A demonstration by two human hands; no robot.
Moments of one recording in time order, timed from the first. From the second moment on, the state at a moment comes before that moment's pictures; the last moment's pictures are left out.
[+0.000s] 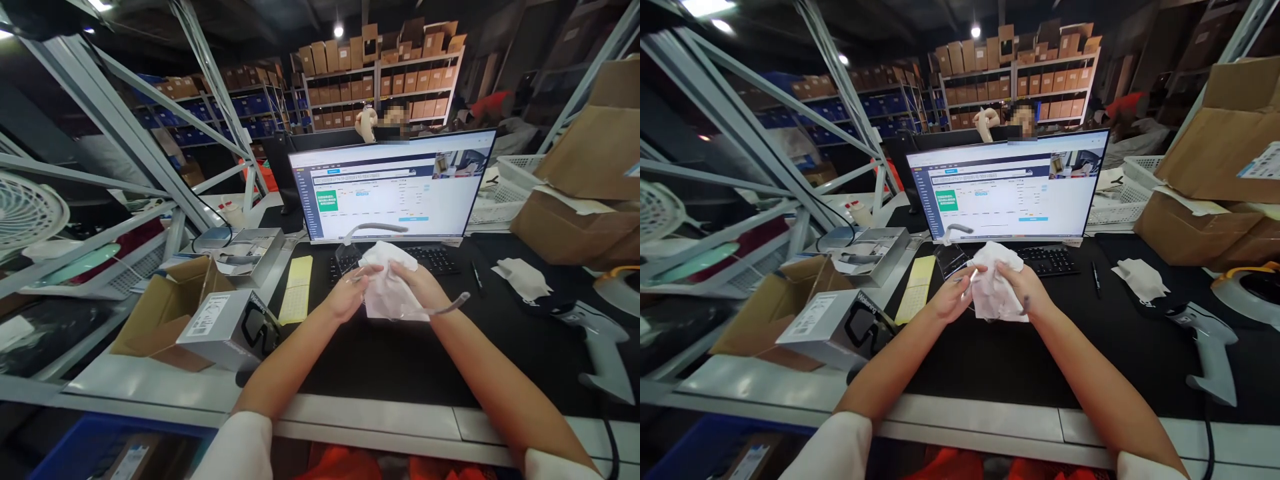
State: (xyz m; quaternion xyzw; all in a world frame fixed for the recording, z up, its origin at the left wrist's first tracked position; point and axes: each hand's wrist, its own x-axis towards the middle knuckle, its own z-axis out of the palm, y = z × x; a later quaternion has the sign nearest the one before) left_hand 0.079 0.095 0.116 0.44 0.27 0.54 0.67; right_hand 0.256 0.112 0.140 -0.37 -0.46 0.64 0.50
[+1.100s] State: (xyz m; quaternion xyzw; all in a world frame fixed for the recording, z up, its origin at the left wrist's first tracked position) left_hand 0.034 0.141 0.133 0.15 0.21 0.77 0.58; right_hand 0.204 0.377 0.364 -0.51 -0.77 0.00 0.37
